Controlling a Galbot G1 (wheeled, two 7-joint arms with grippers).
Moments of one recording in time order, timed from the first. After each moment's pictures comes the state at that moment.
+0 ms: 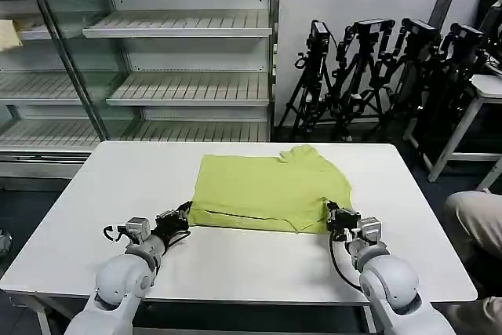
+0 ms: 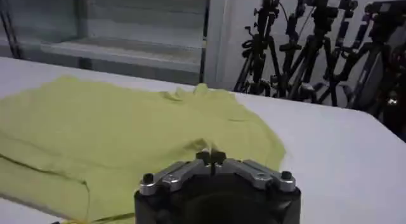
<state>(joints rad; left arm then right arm) 1.09 -1.20 -0.42 -1.83 -0.51 0.54 -0.03 -1.06 1.14 0.34 1.88 0.37 -0.55 0.10</state>
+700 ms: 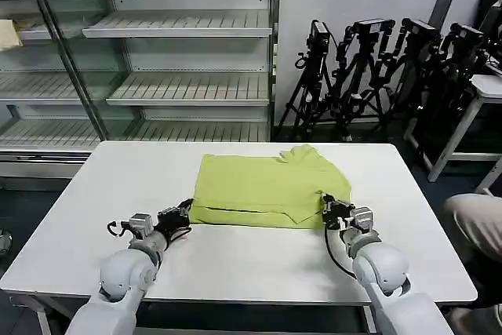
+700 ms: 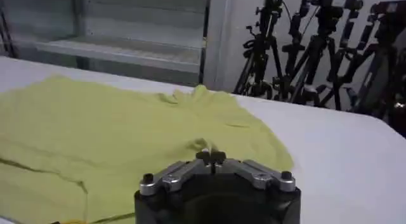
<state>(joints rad) 1.04 -1.20 -0.39 -1.76 -0.49 0.51 -0.02 -0.99 1.16 0.31 1.80 0.34 -0.55 0.09</state>
